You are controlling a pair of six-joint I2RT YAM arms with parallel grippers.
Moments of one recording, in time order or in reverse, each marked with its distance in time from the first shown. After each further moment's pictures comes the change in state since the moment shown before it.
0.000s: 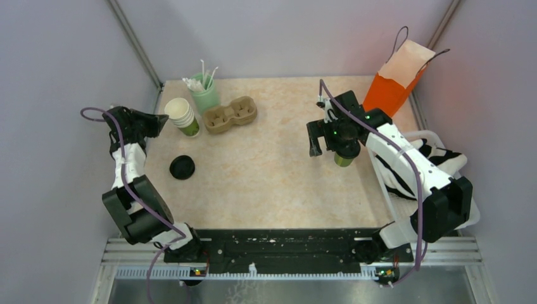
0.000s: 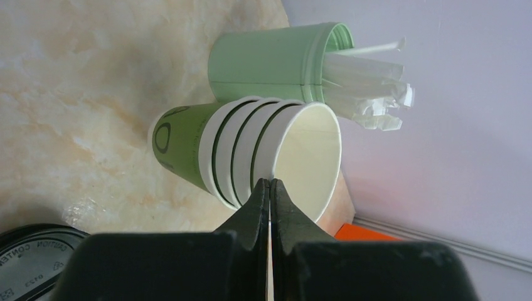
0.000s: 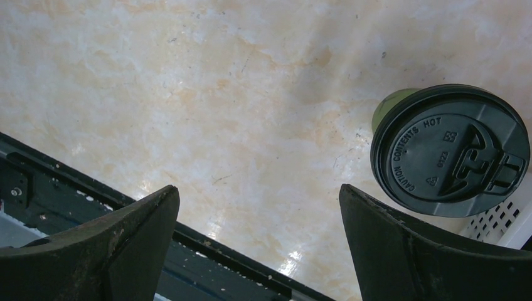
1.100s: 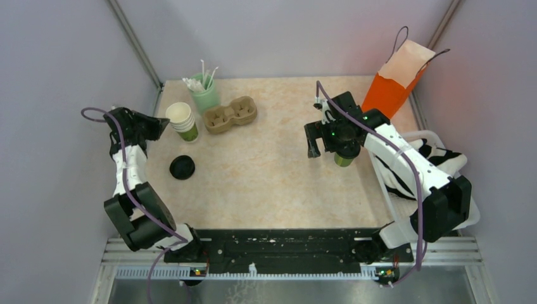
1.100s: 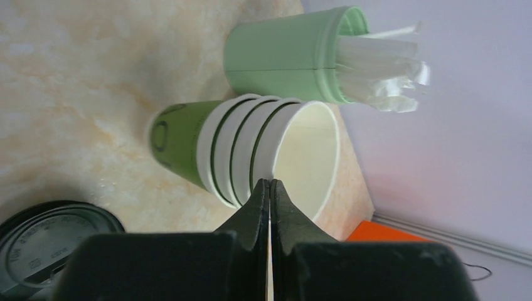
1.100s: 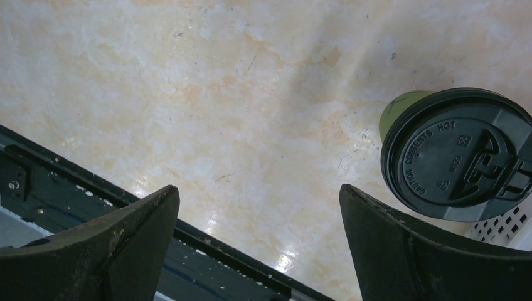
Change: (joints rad) left arm -0.014 -0.059 -0.020 -0.034 -0.018 0.039; right arm 0.024 0.005 0.001 -0.001 0.000 -0.006
